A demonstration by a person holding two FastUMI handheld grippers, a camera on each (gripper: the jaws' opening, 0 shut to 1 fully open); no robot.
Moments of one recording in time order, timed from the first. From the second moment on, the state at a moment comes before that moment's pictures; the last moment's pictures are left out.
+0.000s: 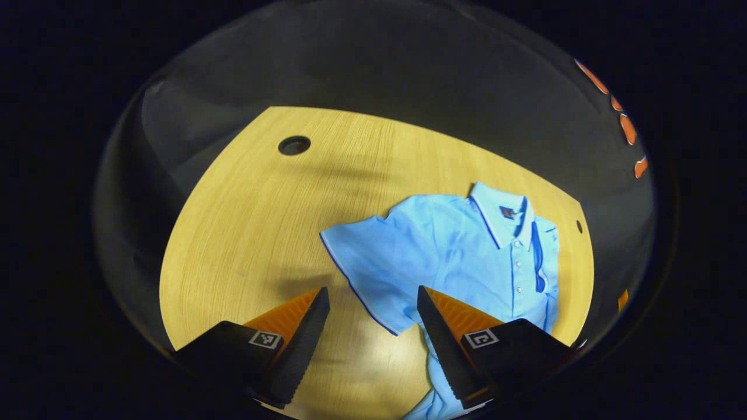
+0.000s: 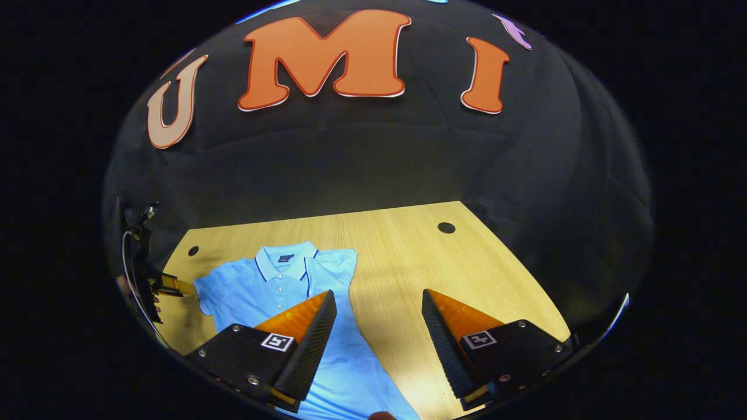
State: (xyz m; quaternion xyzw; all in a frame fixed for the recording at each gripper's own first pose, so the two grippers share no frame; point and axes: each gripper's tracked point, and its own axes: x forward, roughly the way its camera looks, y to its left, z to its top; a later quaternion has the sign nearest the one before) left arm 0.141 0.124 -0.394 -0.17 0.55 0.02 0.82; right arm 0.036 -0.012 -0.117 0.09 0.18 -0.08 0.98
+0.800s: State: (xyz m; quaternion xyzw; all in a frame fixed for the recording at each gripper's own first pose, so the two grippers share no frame) left arm 0.176 0.089 -0.420 -0.14 0.56 0.01 0.81; right arm -0.049 -0.047 -0.156 0.11 0.20 -0.14 0.96
